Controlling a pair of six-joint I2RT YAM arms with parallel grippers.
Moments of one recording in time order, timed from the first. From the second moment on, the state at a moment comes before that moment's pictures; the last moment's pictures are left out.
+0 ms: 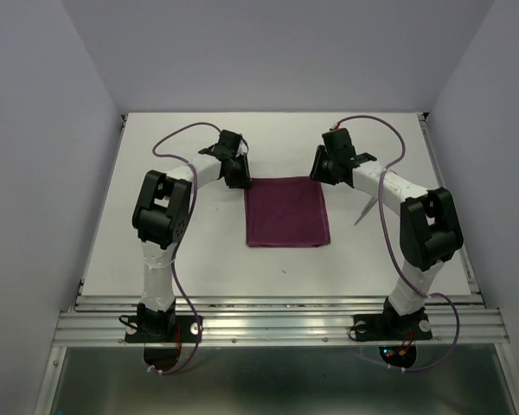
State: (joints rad) left arm -0.39 2.10 1.51 -0.38 0.13 -0.52; right arm 0.38 1.82 1.33 -0.34 0.10 0.56
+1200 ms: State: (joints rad) left arm -0.39 2.00 1.41 -0.30 0.14 -0.51; right arm 0.57 1.92 1.35 -0.17 -0.16 0.63
